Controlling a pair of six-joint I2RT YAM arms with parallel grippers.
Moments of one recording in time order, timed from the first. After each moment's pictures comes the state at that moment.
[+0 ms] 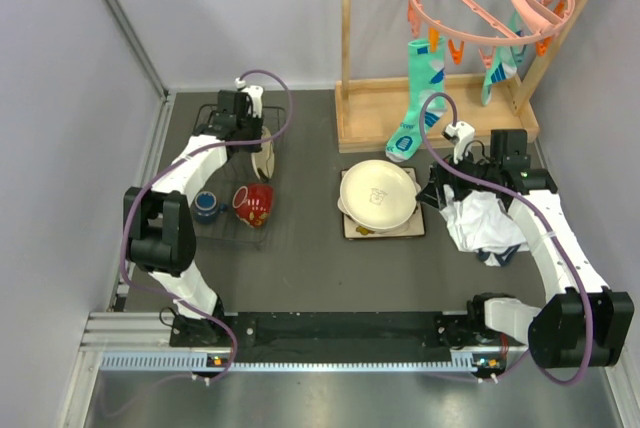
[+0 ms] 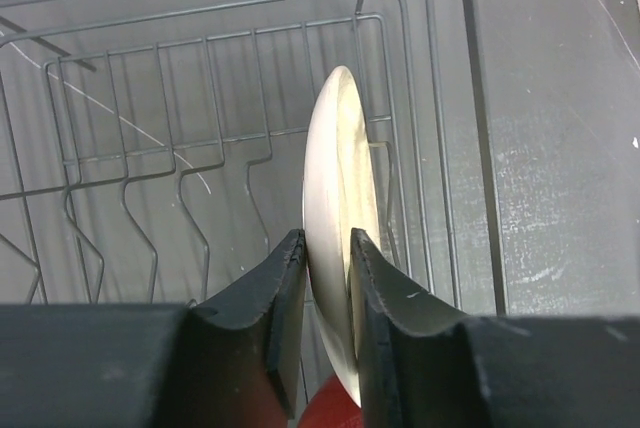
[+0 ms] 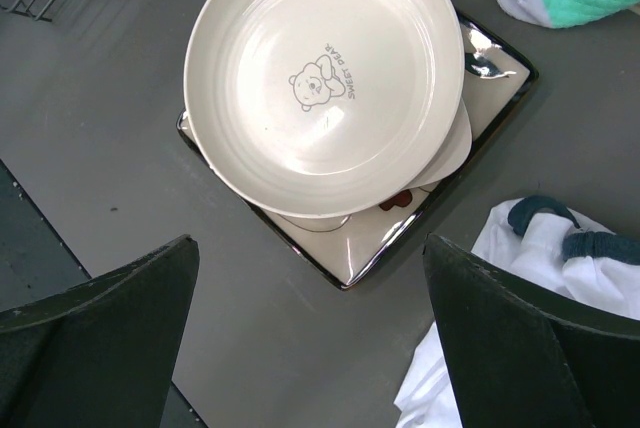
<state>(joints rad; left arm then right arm) -0.18 1.71 1.34 -0.37 0.01 0.01 0.03 1.14 0.97 -0.66 -0.71 -0.31</state>
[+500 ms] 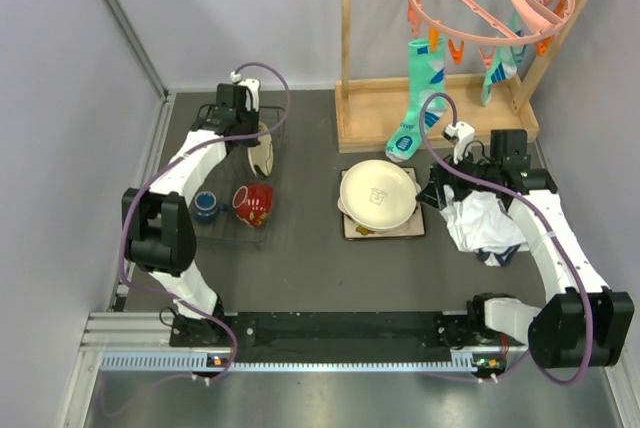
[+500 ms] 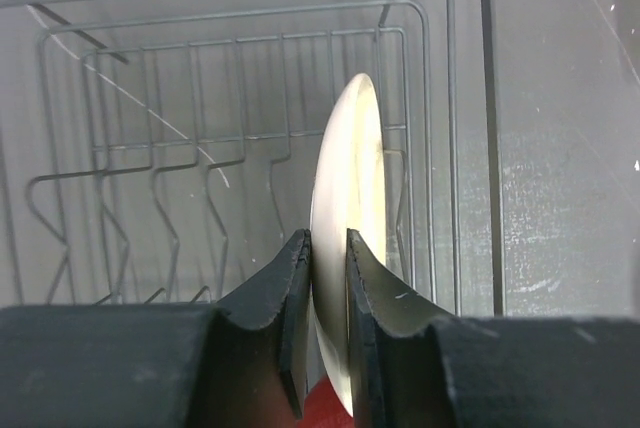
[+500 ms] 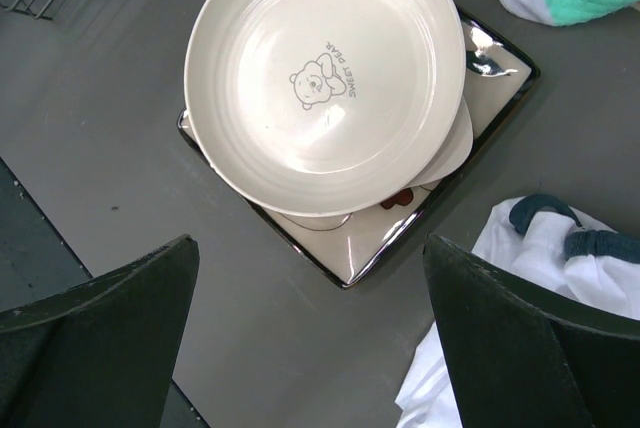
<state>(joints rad) -0.18 1.71 1.39 -0.41 -0.05 -0.03 0.03 1.14 0.97 -0.66 -0.71 -0.31</state>
